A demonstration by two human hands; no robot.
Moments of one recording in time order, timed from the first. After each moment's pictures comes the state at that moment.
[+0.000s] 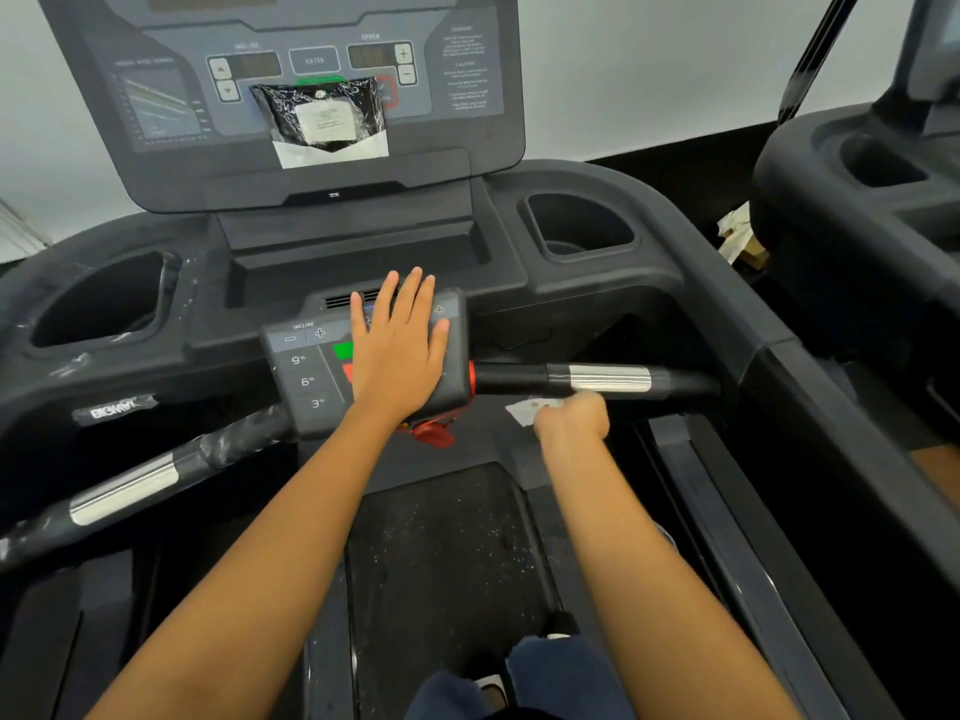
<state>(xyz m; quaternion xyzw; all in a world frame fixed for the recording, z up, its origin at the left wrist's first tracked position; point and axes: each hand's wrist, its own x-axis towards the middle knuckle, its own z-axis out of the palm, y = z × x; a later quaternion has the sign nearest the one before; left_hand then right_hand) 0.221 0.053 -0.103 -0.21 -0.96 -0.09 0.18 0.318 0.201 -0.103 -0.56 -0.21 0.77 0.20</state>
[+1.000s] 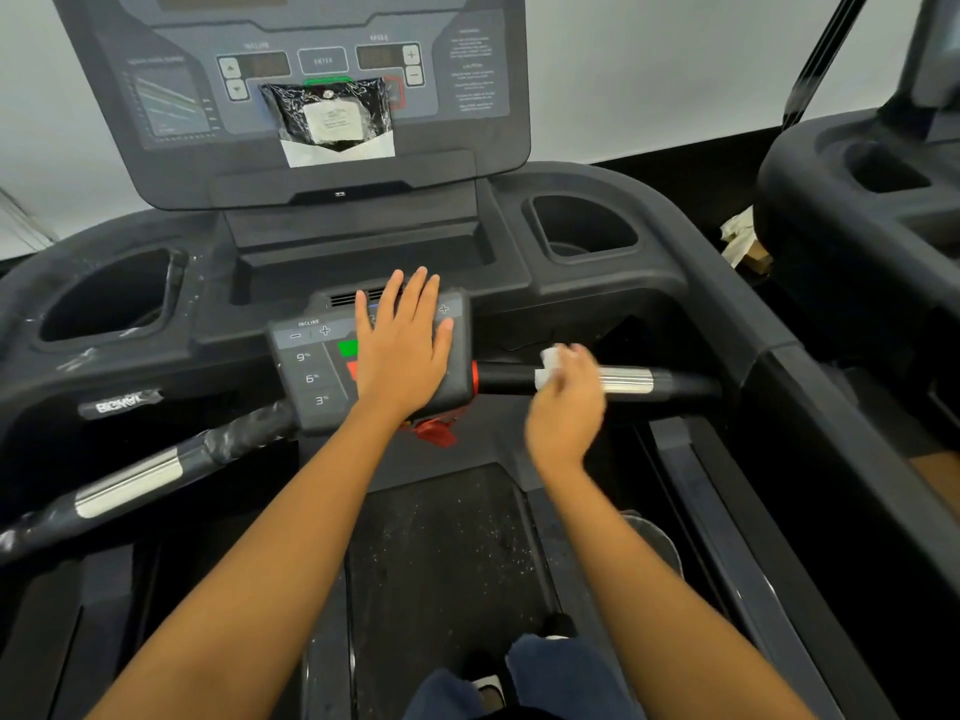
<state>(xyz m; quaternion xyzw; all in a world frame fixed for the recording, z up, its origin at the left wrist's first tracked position) 0.221 0.053 -0.104 -0.21 -0.96 -0.09 0.19 0.328 0.190 -0.122 -0.31 -0.76 0.44 0.36</state>
